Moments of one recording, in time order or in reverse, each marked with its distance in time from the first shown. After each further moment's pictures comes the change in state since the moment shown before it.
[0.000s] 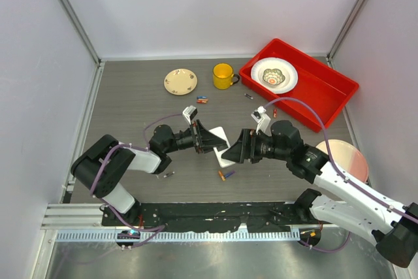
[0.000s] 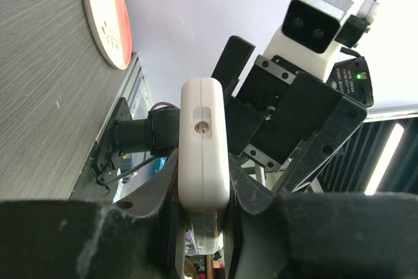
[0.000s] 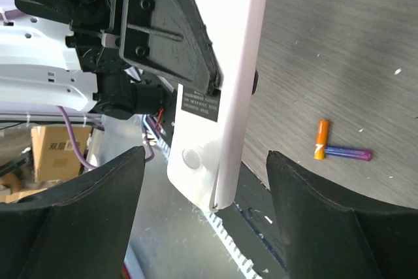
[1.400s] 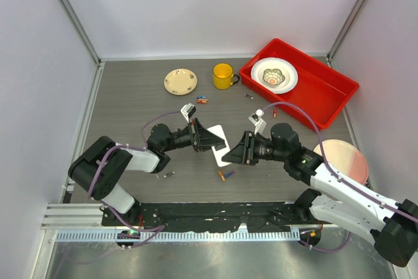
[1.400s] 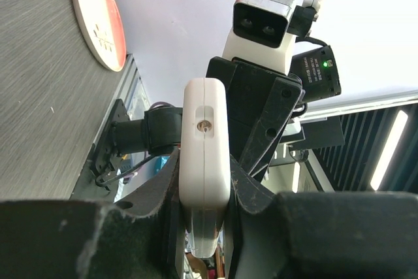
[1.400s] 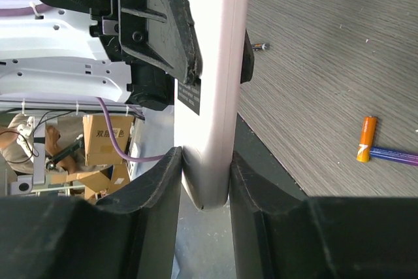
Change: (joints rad) left arm 0.011 -0.026 0.006 0.016 0.034 0.008; right arm -0.013 0.013 -0.116 0.202 -0.146 0.145
